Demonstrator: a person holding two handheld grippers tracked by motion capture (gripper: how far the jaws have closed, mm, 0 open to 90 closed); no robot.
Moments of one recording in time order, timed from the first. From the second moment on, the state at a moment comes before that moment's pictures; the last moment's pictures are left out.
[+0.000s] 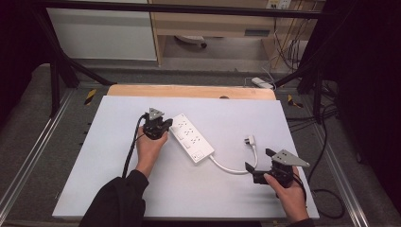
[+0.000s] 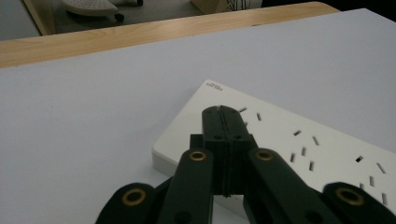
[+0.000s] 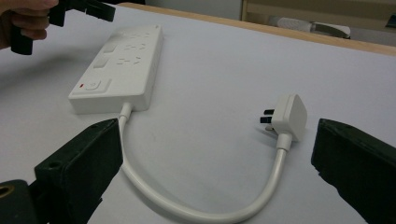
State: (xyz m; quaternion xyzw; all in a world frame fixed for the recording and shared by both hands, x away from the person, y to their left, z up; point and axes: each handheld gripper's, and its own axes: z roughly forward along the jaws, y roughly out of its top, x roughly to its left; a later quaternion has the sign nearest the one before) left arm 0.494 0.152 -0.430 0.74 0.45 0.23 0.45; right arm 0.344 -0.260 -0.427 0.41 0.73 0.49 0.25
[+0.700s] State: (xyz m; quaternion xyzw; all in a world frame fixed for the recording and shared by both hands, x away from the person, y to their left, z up) left arm 0.495 0.150 -0.433 0.74 0.46 0.22 0.44; right arm 0.344 -0.260 -0.426 0.41 0.73 0.49 0.25
